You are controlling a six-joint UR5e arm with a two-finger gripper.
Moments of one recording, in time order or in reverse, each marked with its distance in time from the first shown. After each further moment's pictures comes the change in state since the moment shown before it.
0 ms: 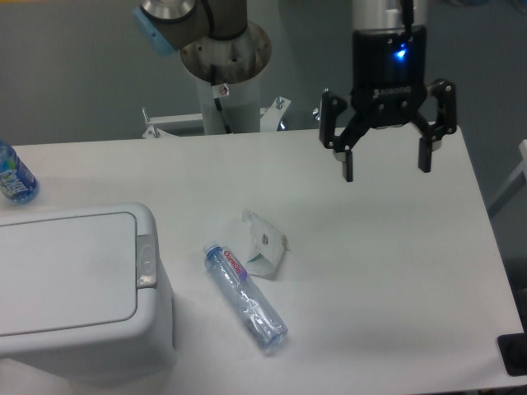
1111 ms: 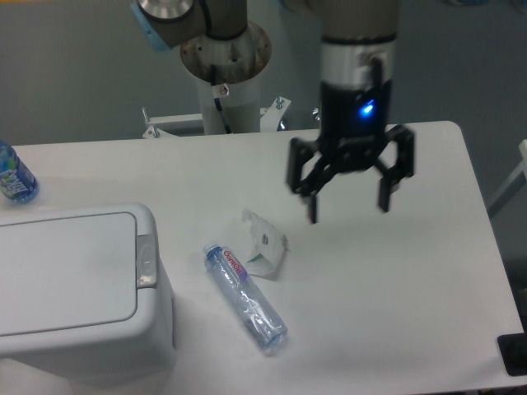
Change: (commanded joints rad) arm -0.231 -0.092 -0.020 0.015 0.037 -0.189
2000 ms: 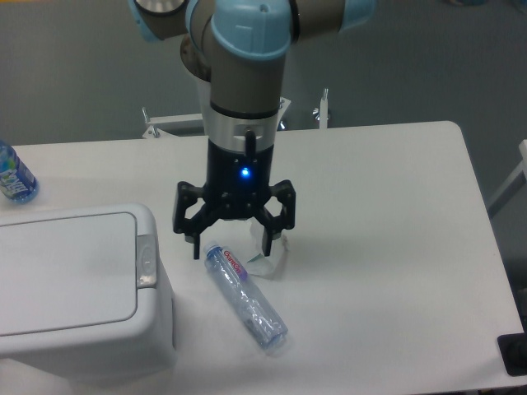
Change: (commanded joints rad) arm -0.134 -0.005 -0.038 0.000 0.000 -0.130
